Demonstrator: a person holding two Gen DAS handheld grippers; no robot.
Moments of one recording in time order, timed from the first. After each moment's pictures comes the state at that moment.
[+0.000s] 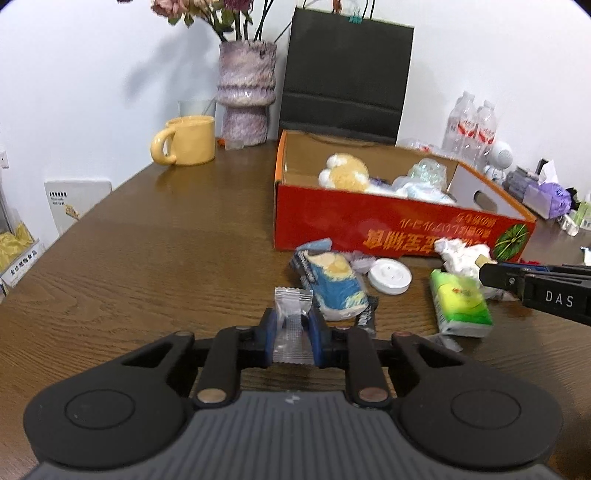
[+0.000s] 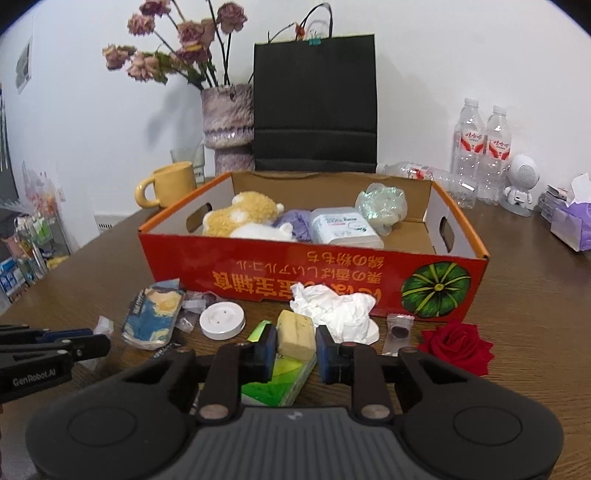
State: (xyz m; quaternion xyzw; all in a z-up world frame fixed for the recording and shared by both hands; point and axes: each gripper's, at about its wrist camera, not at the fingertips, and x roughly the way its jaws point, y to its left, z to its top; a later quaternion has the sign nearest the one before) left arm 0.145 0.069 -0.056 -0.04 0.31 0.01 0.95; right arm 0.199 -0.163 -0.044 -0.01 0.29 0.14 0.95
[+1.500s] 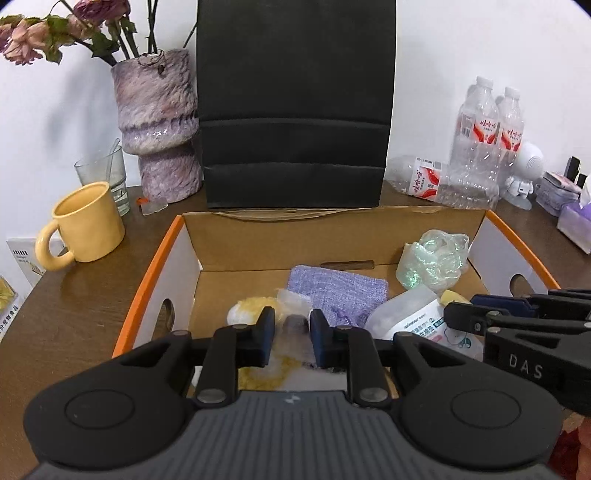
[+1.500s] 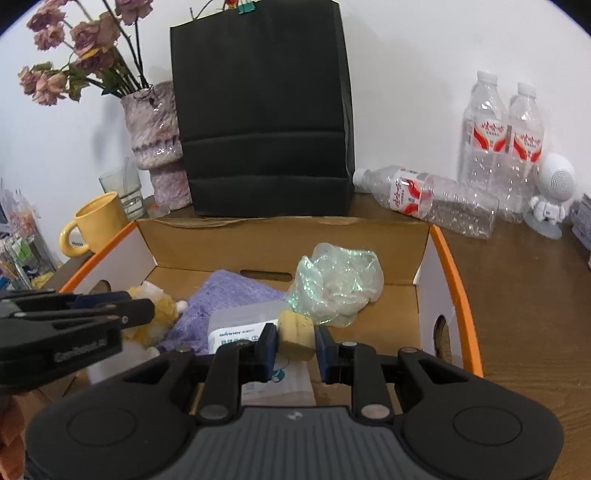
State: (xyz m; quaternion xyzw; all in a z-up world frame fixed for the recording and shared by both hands) left arm 0.377 -0.016 -0.030 0.01 0.34 0.00 0.94; right arm 0.402 -0.198 -0.035 0.01 0.34 0.14 0.93
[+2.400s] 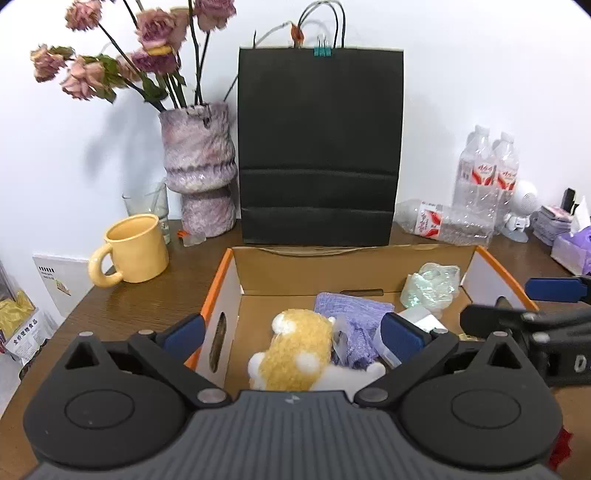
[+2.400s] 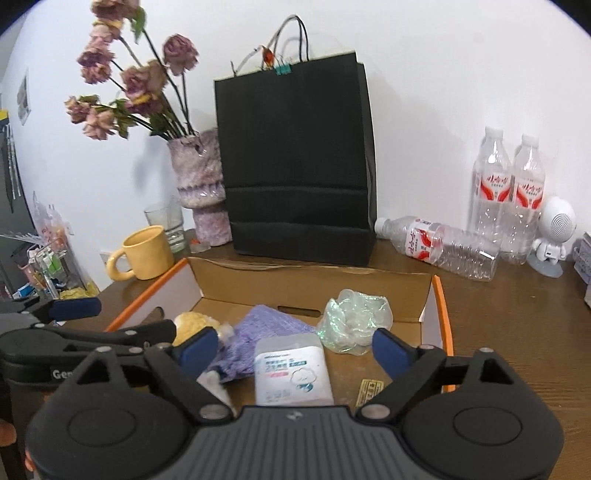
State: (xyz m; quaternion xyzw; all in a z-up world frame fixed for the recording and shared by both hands) left arm 0.312 -0.001 0.011 0.01 0.27 0.03 0.96; right arm 0.352 -0.210 0.014 0.02 0.28 0.19 0.94
